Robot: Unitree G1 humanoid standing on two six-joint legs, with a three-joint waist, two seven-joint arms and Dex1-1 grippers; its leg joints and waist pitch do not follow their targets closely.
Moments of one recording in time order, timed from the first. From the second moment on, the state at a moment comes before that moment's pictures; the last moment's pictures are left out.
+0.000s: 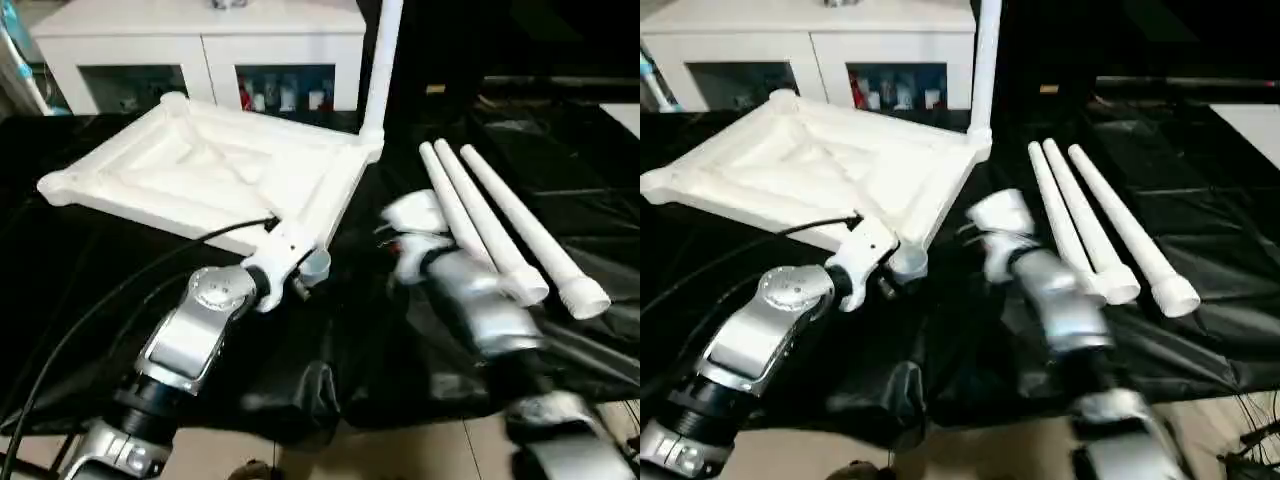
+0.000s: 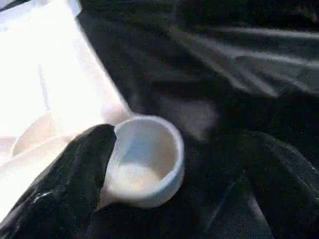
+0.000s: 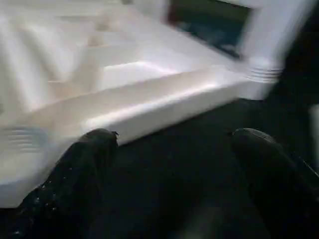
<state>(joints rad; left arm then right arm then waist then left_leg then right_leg) -0.41 0.30 -0.28 0.02 0.03 0.53 -0.61 -0.54 -0.21 0.03 0.44 0.00 0.16 0.46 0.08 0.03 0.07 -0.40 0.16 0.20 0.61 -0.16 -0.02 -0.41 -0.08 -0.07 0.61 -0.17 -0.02</state>
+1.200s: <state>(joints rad) -0.39 0.48 -0.23 -0.26 -0.20 0.58 -0.90 -0.79 -0.32 -0.06 0.64 -0.01 0.92 0.28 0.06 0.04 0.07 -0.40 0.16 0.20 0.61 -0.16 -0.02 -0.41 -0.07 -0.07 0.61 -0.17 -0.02</state>
